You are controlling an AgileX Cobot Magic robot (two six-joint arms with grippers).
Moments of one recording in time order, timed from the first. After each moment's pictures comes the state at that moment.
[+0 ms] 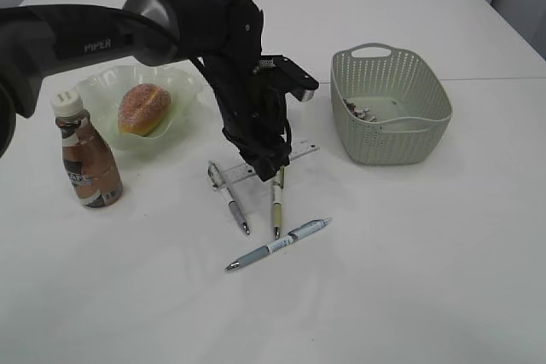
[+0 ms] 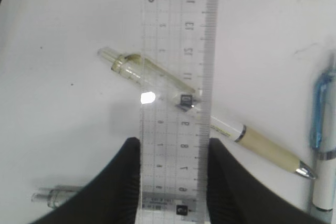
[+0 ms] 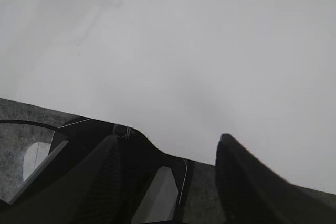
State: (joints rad) left arm -0.63 2.42 -2.06 -0.05 1.08 0.42; right arm 0.41 0.89 -0.91 0.01 1.25 0.22
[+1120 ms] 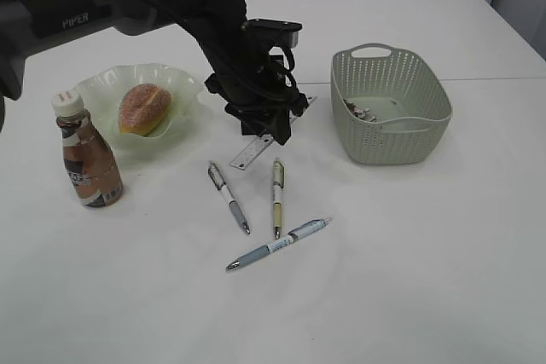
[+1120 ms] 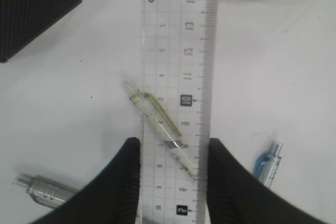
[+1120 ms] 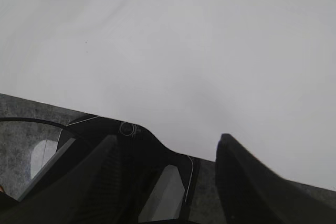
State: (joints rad) left arm -0.57 2.42 -2.19 -0.22 1.11 0.12; right arm 0.41 0.89 -0.91 0.03 1.25 0.22
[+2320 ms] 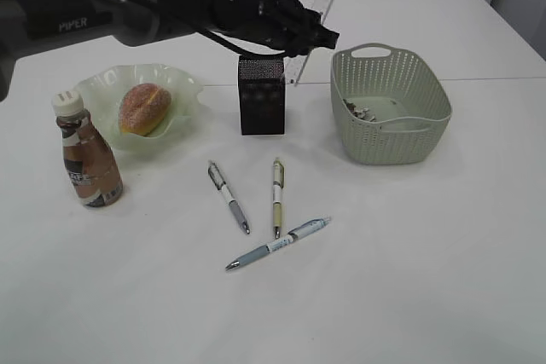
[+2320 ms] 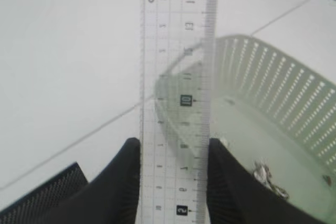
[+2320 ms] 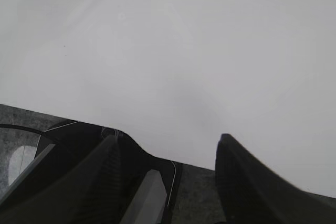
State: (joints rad) left arm -0.60 2.37 -2.07 -0.22 0.27 0.20; right arm 0.41 0.89 -0.91 -0.03 1.25 0.22
